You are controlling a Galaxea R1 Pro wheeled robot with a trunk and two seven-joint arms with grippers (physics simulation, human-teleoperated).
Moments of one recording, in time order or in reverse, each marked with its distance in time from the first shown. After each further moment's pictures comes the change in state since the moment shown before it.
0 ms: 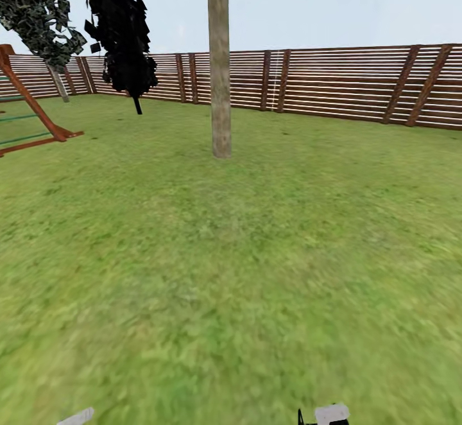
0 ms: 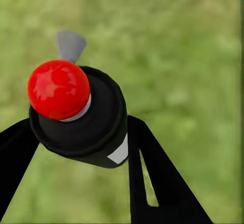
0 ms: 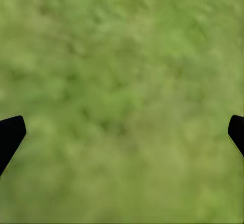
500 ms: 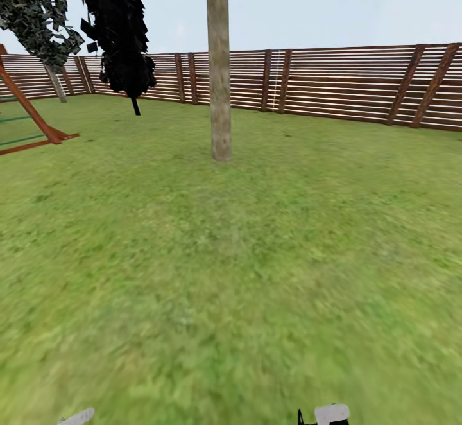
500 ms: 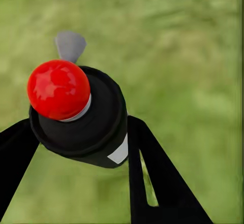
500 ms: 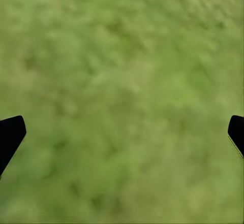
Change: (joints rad) left arm 0.000 -0.001 0.000 0.000 0.000 0.001 0.000; right arm 0.000 0.000 0.000 0.000 0.000 0.000 0.000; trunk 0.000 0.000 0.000
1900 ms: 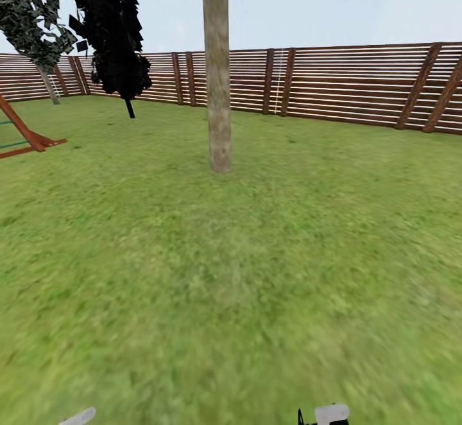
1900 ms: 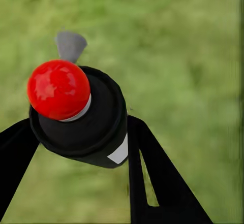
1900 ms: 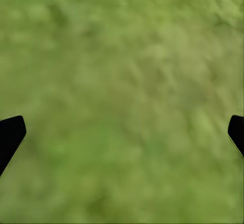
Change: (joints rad) left arm 0.000 -0.005 0.000 0.000 0.000 -0.001 0.000; right arm 0.000 0.000 0.000 0.000 0.000 0.000 0.000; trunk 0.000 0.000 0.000
